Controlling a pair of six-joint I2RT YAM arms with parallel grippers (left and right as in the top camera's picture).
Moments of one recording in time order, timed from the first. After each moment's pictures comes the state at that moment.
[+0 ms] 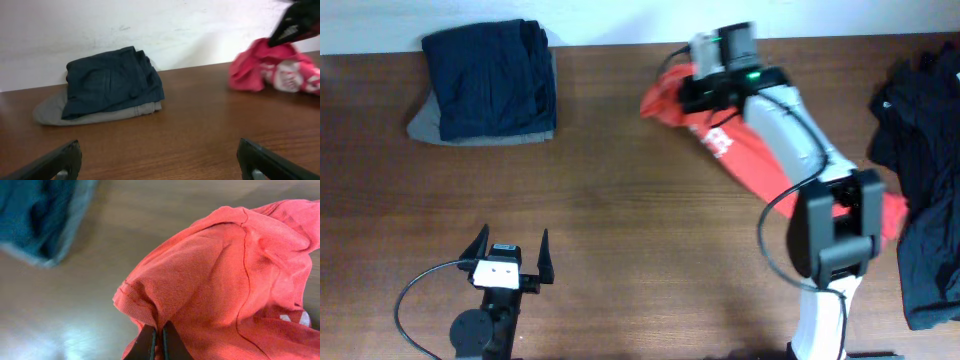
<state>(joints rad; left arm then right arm) 0.01 0.01 0.02 -0.07 0.10 0.09 0.26 2.13 1.82 -0.59 -0.37 0.08</state>
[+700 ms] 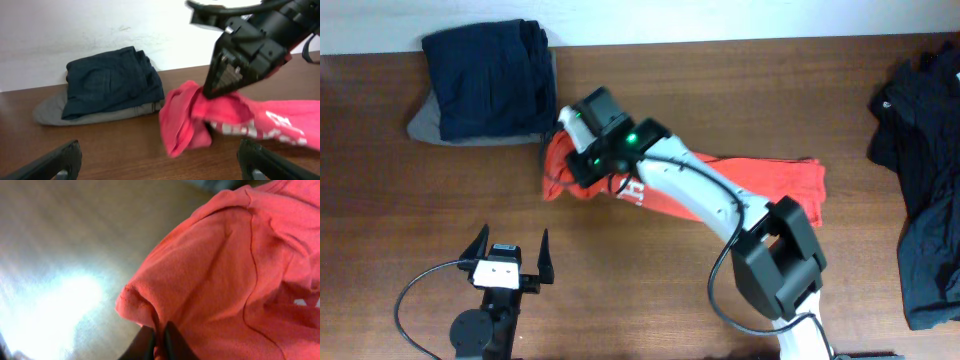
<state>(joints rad) 0.01 0.01 0.02 -0.07 0.10 0.09 0.73 2.13 1.82 -0.67 -0.31 0.17</state>
